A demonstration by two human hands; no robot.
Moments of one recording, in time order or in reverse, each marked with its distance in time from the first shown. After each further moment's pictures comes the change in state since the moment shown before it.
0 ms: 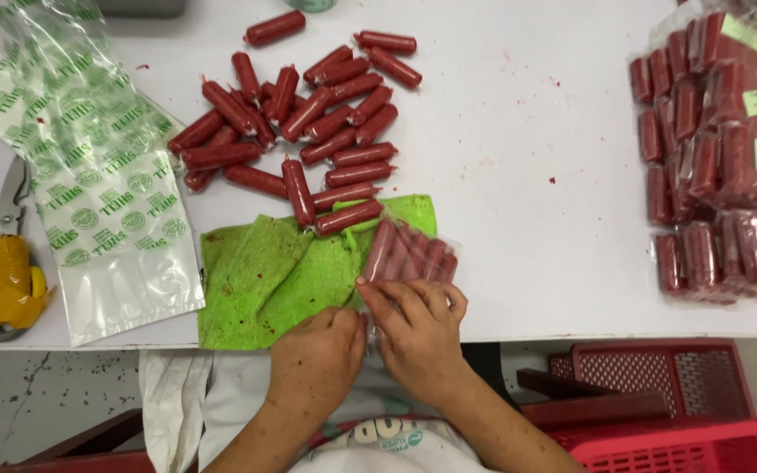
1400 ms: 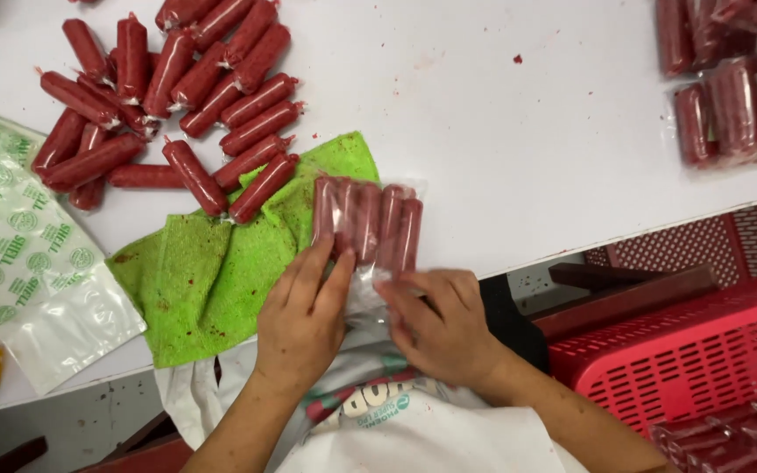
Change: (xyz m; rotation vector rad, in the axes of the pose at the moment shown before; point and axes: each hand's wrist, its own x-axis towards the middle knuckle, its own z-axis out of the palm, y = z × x) left_hand 0.035 0.015 0.016 0.023 0.202 0.470; right_hand -0.074 0.035 -0.008 0.292 0.237 0.143
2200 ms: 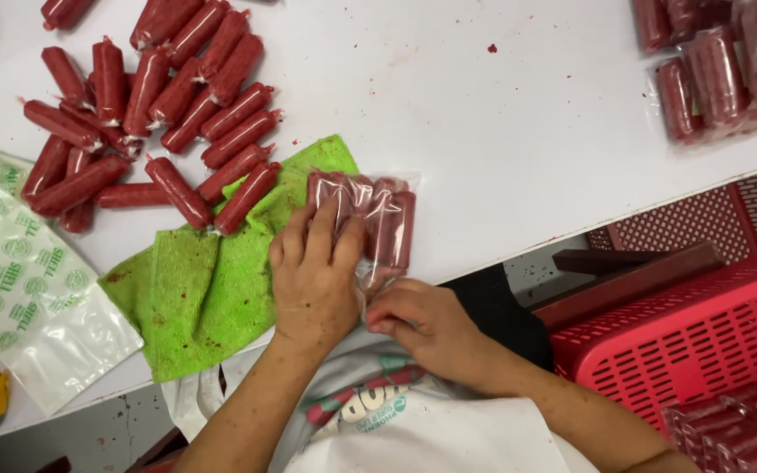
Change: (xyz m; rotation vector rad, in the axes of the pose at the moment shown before) left_hand 0.041 0.006 0.030 0.135 -0.060 -0.014; right_hand 0.001 0.005 -0.004 0.692 -0.267 0.519
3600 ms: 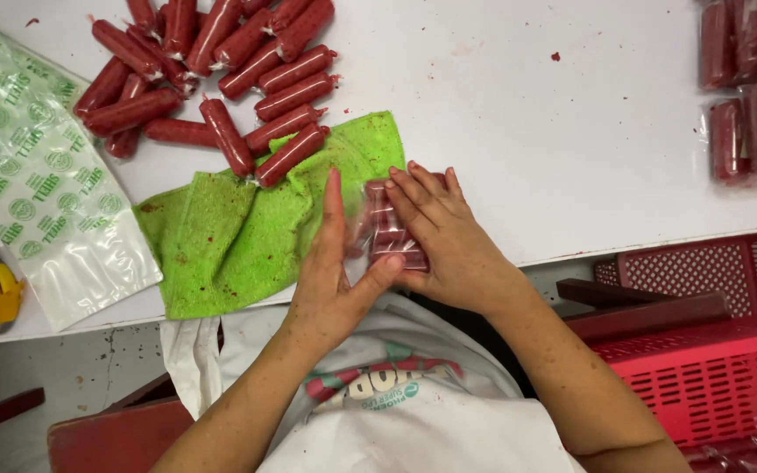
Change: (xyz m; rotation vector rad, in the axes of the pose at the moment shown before) left_hand 0.013 0.007 -0.072 -1.103 -0.380 -0.695; right_hand 0.064 0.017 -0.029 -0.725 -0.325 -0.305
